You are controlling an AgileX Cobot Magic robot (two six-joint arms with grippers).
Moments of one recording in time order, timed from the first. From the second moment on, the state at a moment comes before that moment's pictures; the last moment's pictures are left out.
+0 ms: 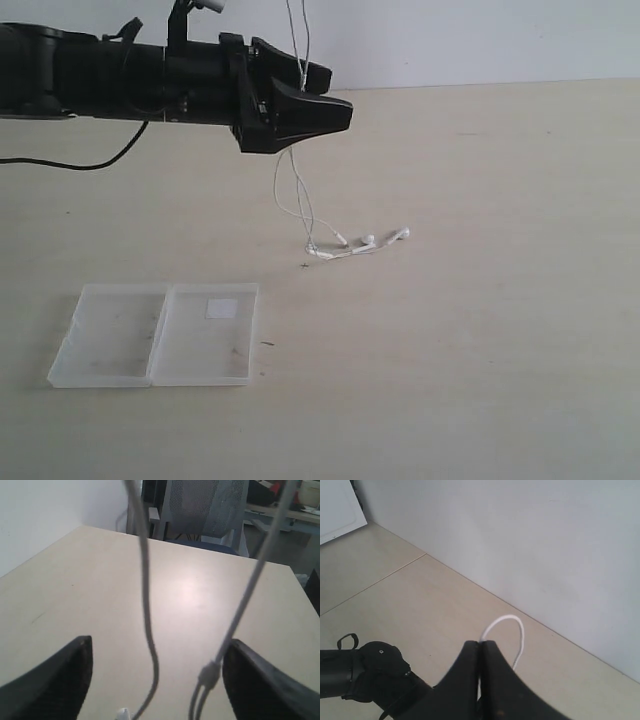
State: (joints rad) left arm -0.21 1.95 -1.21 -1.73 1.06 2.09; right arm 0.60 1.66 -2.05 0.23 0.96 -0.12
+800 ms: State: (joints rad) left arm -0.21 1.96 -1.22 -1.73 1.06 2.09; right arm 0.60 1.66 -2.05 0.18 0.96 -0.12
